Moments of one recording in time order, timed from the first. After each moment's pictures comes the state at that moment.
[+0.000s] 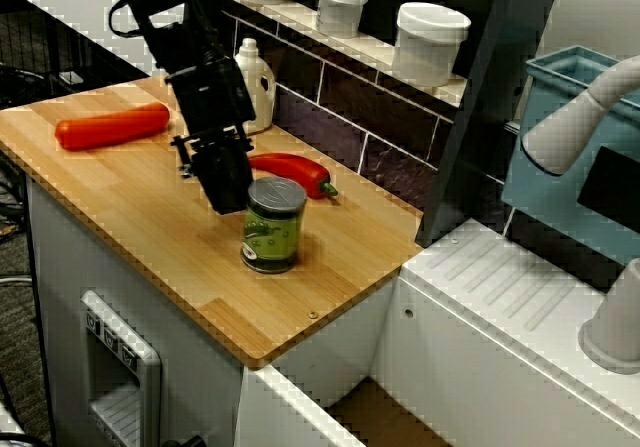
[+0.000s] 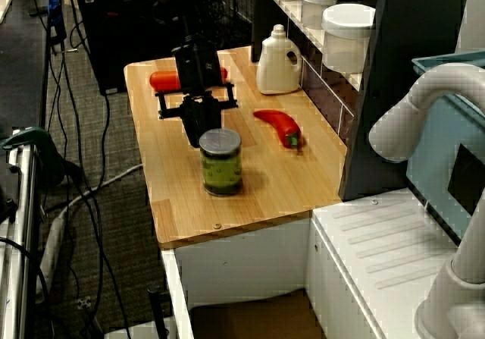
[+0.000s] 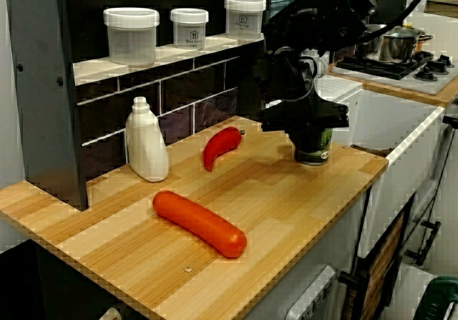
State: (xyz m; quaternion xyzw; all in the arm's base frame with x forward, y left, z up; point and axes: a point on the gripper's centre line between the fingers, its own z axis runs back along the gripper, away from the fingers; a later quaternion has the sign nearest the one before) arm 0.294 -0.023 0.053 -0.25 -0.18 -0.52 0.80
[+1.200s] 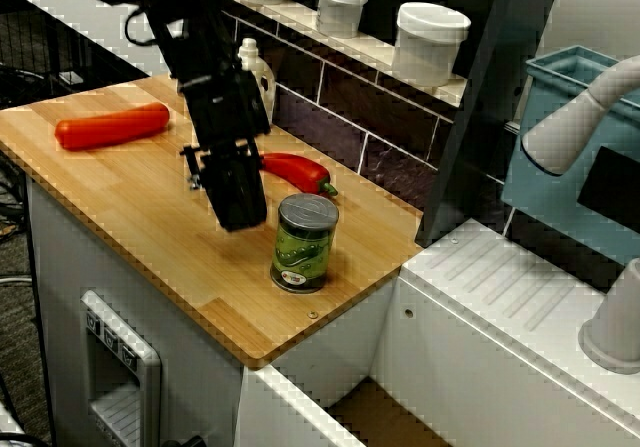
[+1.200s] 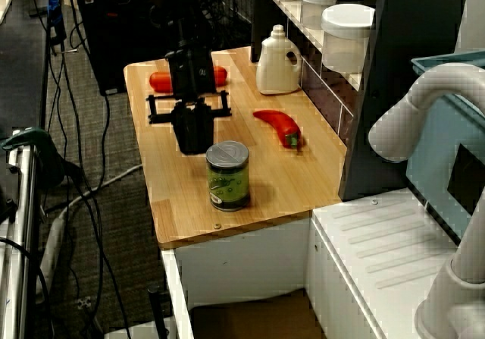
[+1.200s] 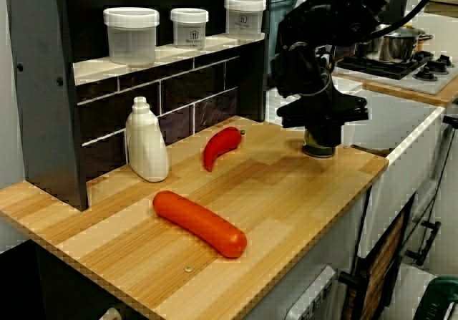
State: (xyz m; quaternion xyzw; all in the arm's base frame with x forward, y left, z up) arm 0.282 -0.035 0.057 -0.27 -0.17 -0.52 0.79
